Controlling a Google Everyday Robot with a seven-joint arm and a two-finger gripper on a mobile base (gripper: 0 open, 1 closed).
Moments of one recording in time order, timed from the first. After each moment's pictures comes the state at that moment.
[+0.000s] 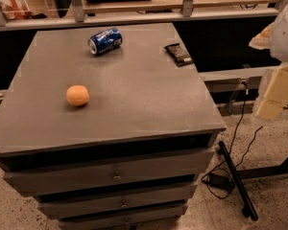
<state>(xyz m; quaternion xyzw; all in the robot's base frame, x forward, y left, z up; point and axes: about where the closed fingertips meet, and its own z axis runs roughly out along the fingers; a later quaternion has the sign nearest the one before) 0.438 -0.217 0.976 -0.60 0.78 -0.03 0.16</state>
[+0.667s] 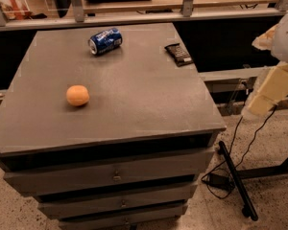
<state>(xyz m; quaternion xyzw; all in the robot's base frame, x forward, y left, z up) 0.453 -0.221 0.970 -0.56 0.80 0.00 0.21</state>
